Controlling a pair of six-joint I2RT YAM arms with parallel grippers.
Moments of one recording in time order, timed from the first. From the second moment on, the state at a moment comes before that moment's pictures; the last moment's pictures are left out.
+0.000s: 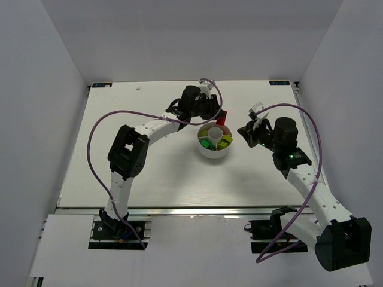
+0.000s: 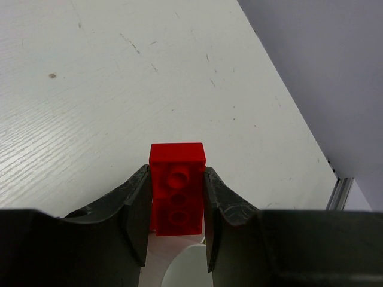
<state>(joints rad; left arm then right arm) -0.61 2.13 1.65 0.10 0.39 -0.48 0.27 1.00 0.72 0.00 -0.48 -0.22</state>
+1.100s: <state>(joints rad) -0.64 2.13 1.65 0.03 0.36 -0.42 0.26 1.00 0.70 0.02 -0.48 -0.22</state>
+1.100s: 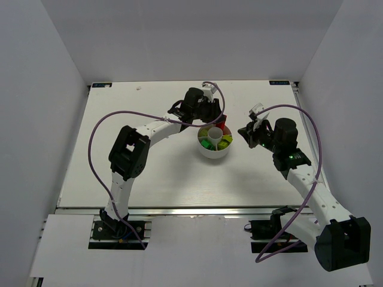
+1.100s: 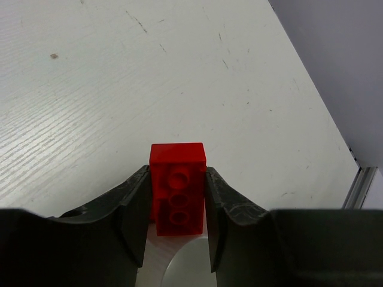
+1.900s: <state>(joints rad) -0.64 2.12 1.65 0.01 0.32 -0.40 0.26 1.00 0.70 0.01 -0.50 -0.24</state>
